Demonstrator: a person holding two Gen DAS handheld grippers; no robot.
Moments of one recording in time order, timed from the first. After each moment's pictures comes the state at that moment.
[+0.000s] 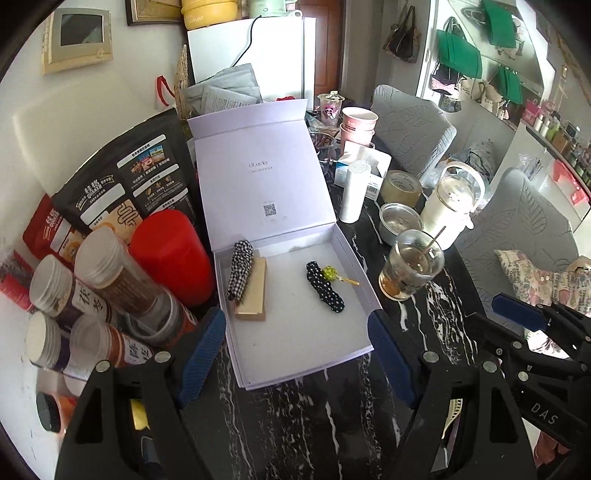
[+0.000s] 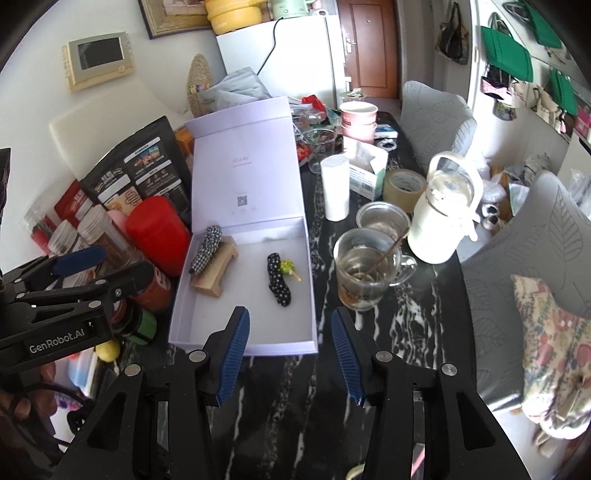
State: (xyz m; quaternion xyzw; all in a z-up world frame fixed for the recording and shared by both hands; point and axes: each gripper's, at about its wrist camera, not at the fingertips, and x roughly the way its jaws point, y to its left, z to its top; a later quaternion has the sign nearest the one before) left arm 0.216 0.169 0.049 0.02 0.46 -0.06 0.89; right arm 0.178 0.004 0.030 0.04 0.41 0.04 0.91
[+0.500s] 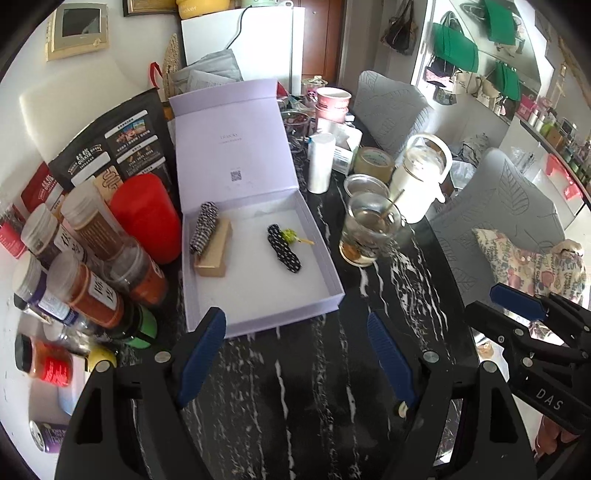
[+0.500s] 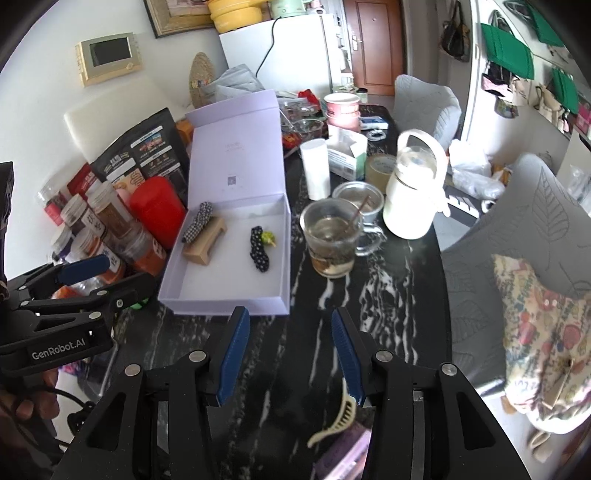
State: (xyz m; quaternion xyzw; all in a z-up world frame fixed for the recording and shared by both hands) left arm 0.158 0.112 0.037 0.01 0.48 -0.06 0.88; right arm 0.120 -0.050 0.020 0.04 0.42 0.05 0.91
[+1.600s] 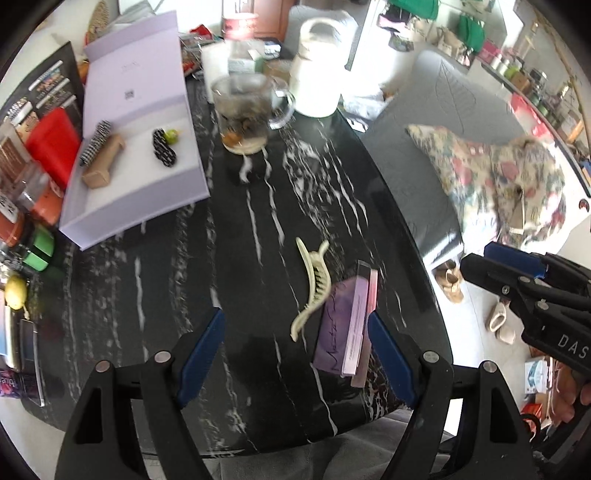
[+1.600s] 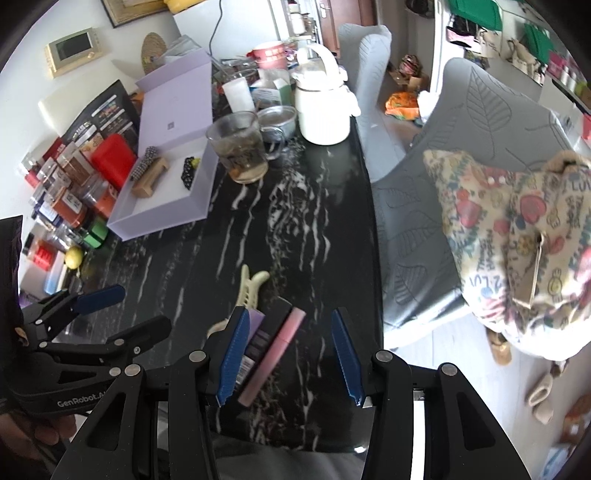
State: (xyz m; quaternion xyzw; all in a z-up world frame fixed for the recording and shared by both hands) left arm 0.065 -0.015 -0.068 0.02 0.55 -0.14 0.82; right arm 0.023 -0.167 -0.058 0.07 0.48 0.01 0.88
